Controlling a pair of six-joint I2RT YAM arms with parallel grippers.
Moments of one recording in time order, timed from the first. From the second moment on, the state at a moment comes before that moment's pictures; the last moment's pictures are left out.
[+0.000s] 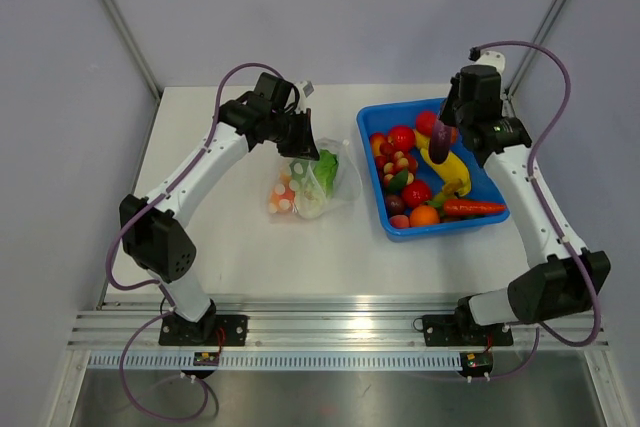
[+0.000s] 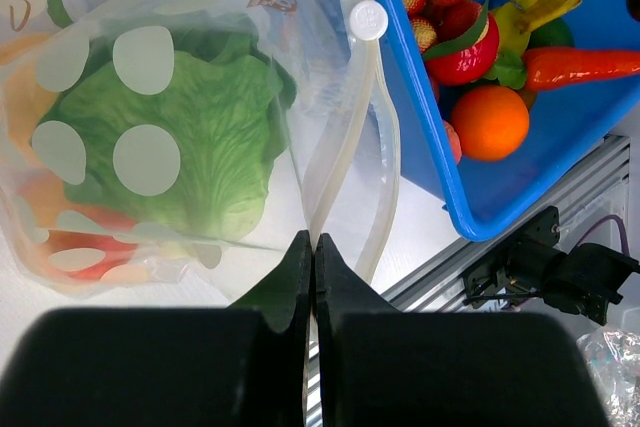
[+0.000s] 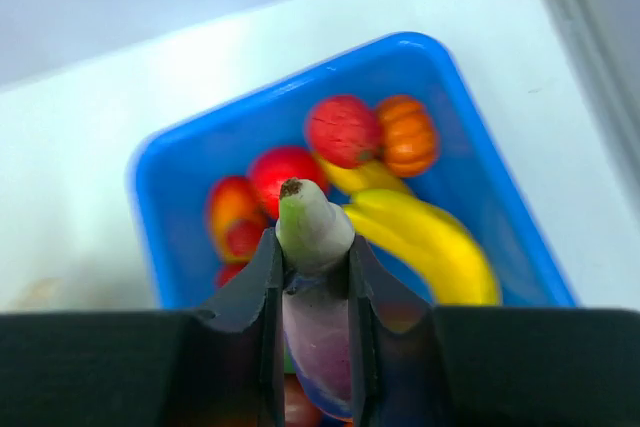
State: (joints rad) left arm -0.50 1.71 1.70 -0.85 0.34 -0.42; right arm 0.20 1.43 1.47 -0.52 0.32 0.30
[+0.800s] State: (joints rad) left arm -0.50 1.70 1.68 -0.84 0.36 -0.42; right arm 0.73 1.46 1.16 -0.13 0.42 0.95
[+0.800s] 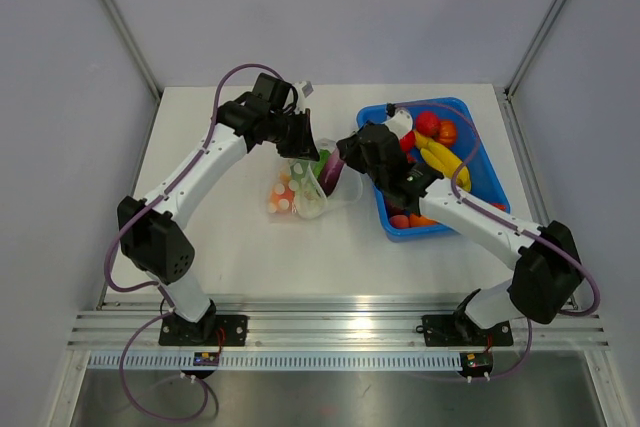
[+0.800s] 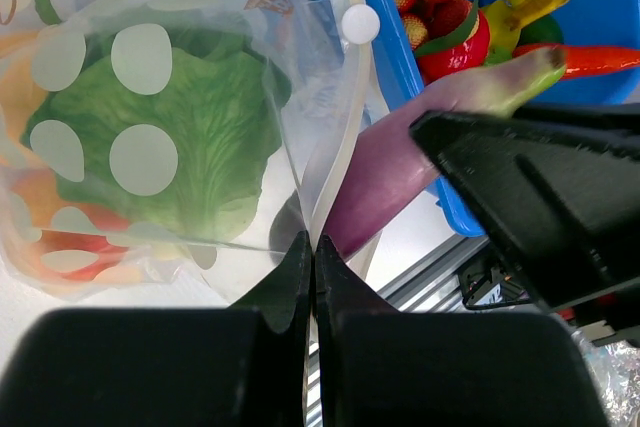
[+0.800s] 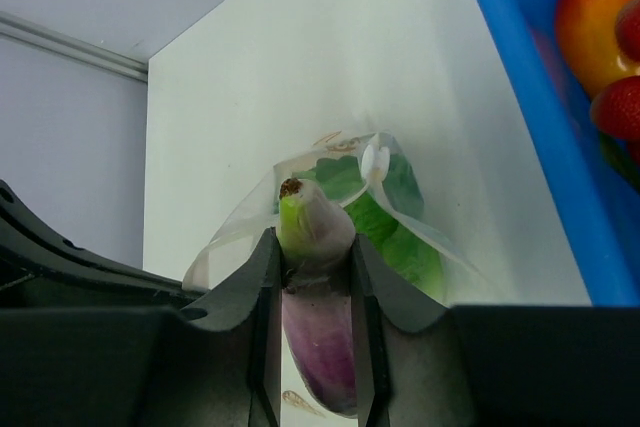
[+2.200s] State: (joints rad) left arm -0.48 1.66 1.74 -0.84 0.40 -0.44; right arm 0.84 1.24 1.15 -0.35 0.40 0.76
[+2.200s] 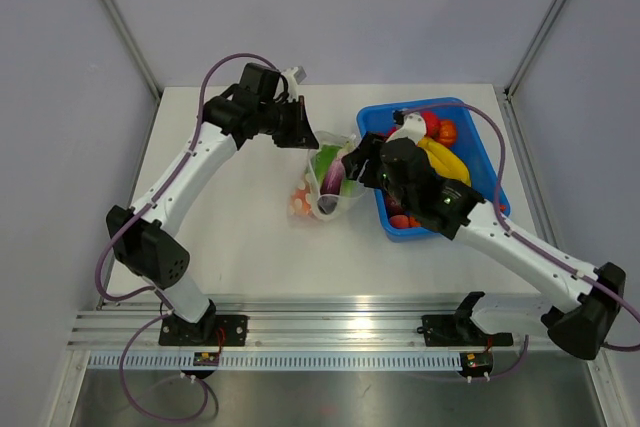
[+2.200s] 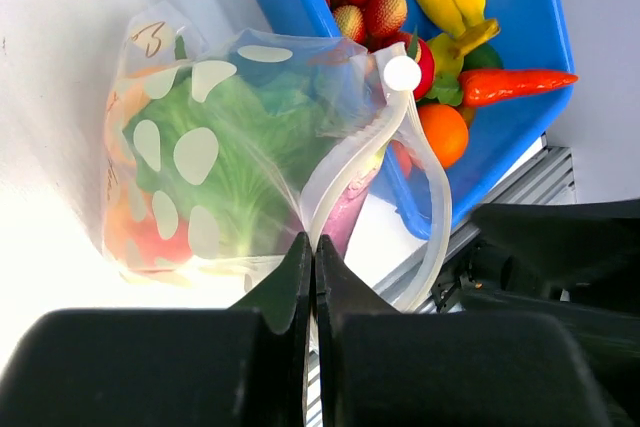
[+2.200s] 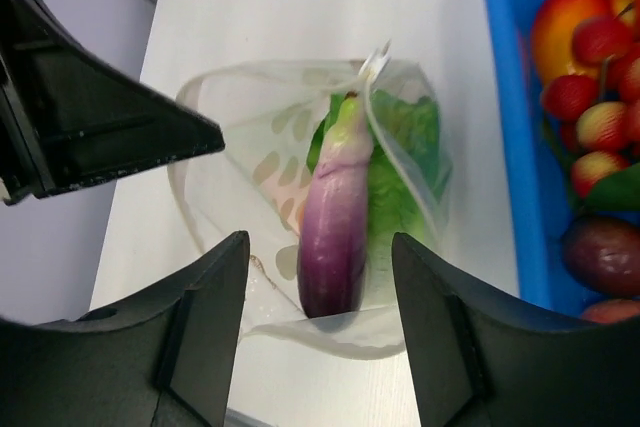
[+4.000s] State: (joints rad) left arm -0.41 1.76 1.87 -0.97 0.36 -0.31; right arm 0.71 1.52 1.22 -0.35 0.14 0.85
